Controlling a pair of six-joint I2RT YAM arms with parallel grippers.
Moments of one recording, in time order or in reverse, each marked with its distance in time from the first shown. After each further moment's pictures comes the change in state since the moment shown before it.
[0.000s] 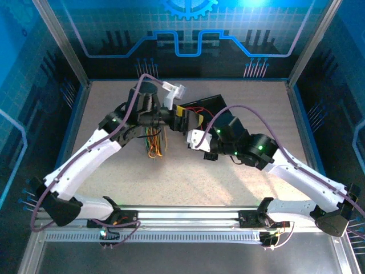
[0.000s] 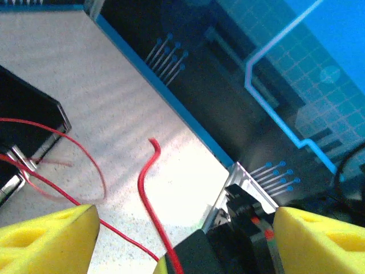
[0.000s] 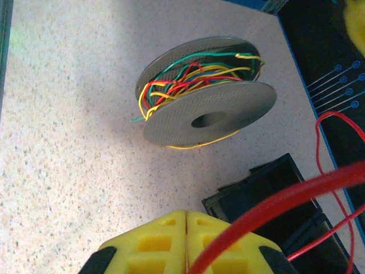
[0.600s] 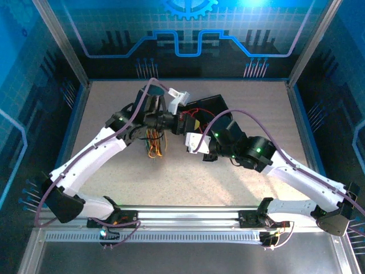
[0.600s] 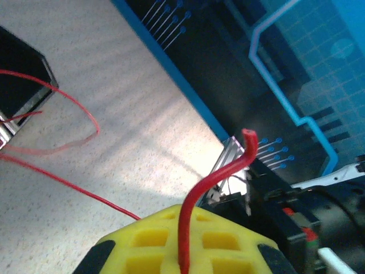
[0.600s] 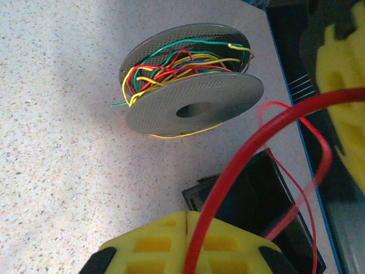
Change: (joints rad) left arm -0.005 0.000 -0.049 -0.019 0.049 -0.029; right arm 0.022 -0.009 -0.034 0.043 0.092 -0.055
